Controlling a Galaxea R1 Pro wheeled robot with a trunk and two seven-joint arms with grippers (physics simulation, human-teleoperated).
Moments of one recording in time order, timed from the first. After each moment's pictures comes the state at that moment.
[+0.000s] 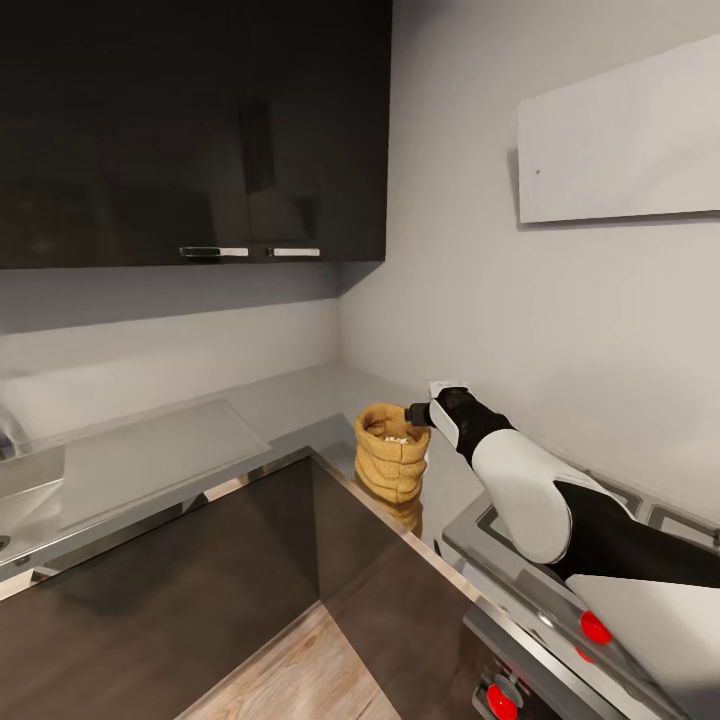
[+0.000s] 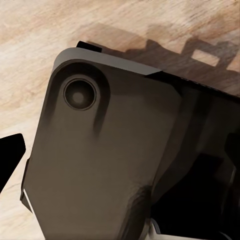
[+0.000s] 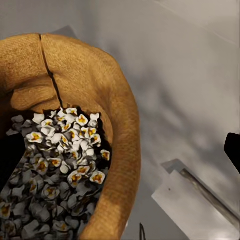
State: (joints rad) left arm 0.00 -0.04 0.01 -0.07 0.31 -0.04 -0.02; right arm -1.31 0.17 -0.31 -0.19 0.28 0.48 -0.13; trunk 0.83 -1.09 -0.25
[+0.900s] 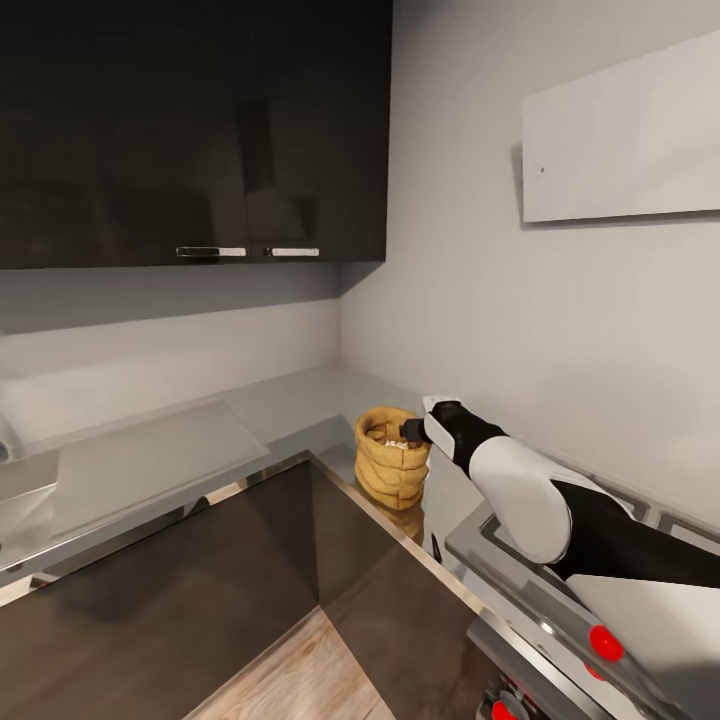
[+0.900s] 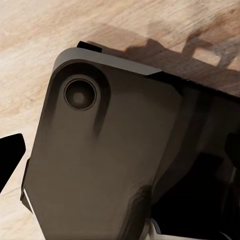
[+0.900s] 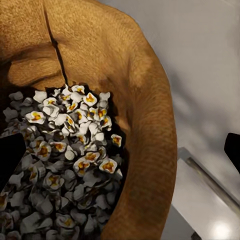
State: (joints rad) left arm 0.00 -0.04 0.01 -0.08 0.31 -0.04 -0.02; right arm -1.31 0.17 -0.31 -0.08 0.28 0.45 -0.14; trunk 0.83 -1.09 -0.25
